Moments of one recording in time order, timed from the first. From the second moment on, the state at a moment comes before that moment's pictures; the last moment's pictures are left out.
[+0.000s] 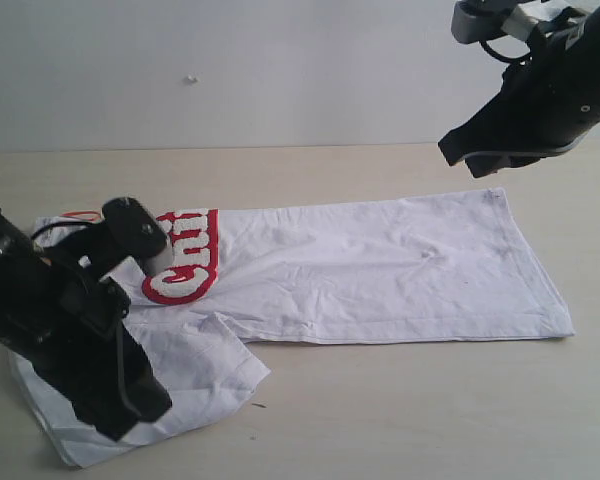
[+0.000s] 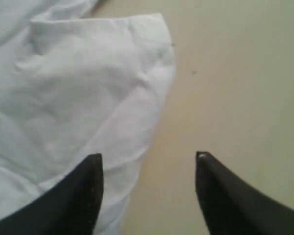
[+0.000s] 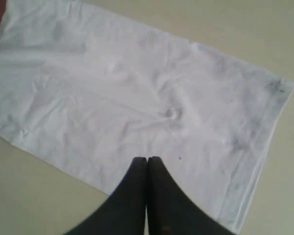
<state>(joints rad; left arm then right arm) -0.52 1.52 -0.80 -0.44 0.71 0.76 0.12 1.55 -1.20 0.17 0.78 -0.29</state>
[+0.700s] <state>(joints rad) -0.70 1.75 -0.73 -0.02 0.45 0.42 0.12 1.55 -1.16 0.18 0.73 -0.29</state>
